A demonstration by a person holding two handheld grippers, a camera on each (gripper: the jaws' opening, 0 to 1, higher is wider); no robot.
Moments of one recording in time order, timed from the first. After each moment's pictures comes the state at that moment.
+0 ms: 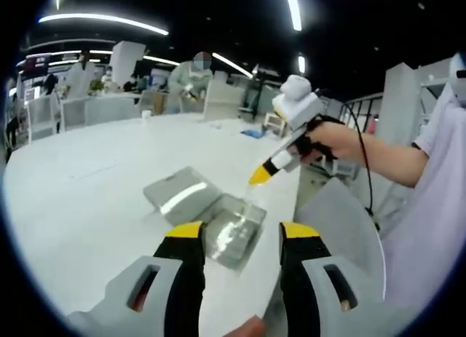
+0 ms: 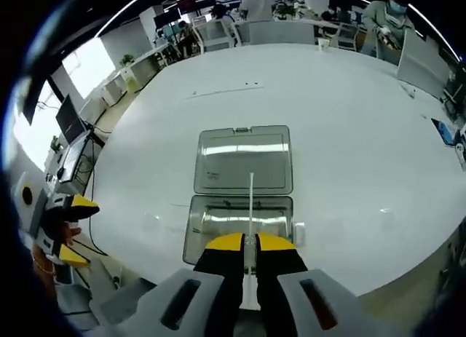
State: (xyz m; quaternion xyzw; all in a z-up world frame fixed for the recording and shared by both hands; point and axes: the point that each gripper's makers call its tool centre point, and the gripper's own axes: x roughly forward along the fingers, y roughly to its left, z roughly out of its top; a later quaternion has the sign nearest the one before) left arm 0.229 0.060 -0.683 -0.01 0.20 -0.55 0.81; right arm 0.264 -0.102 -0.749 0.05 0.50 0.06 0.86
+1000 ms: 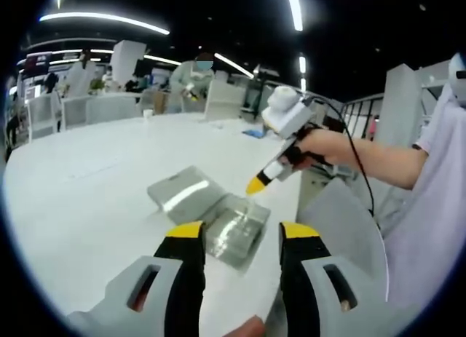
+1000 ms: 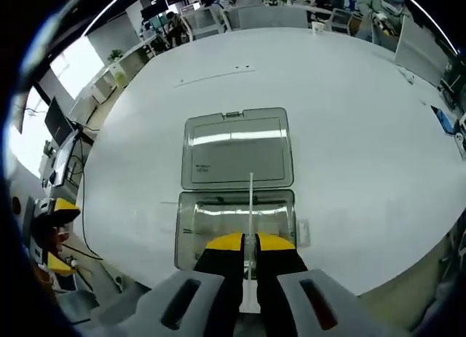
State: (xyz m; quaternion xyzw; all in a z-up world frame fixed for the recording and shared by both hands) left arm 0.237 0.066 -0.686 -0.02 0.21 -0.54 0.81; right arm 0.271 -0.101 -0.776 0.05 0.53 0.04 0.84
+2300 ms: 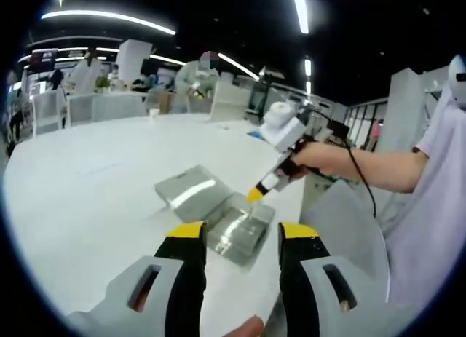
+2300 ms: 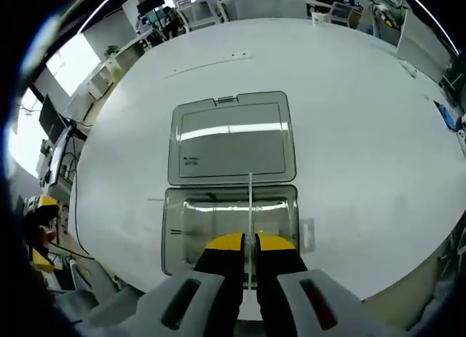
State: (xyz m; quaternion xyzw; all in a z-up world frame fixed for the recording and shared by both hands) left arm 0.241 0.077 -0.689 -0.02 0.21 -0.53 0.82; right arm 0.272 -0.102 -0.807 0.05 0.55 0.04 0.83
